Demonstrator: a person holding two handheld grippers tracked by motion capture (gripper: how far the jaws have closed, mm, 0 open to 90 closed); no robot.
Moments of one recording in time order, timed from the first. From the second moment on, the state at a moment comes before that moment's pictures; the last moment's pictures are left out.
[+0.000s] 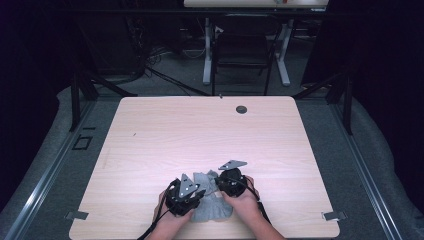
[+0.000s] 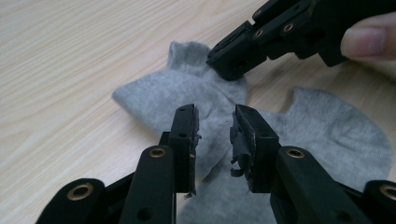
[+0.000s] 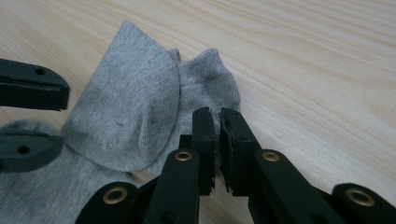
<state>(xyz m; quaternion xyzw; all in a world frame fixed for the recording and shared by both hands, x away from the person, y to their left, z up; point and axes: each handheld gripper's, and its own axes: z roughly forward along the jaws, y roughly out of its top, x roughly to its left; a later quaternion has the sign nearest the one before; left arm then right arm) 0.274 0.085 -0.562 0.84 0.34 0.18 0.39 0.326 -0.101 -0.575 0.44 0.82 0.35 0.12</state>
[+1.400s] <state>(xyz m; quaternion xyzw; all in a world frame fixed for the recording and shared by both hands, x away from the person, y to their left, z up) 0.288 0.139 -0.564 0.82 0.40 0.22 0.35 0.317 -0.112 -0.576 0.45 0.81 0.35 0.13</state>
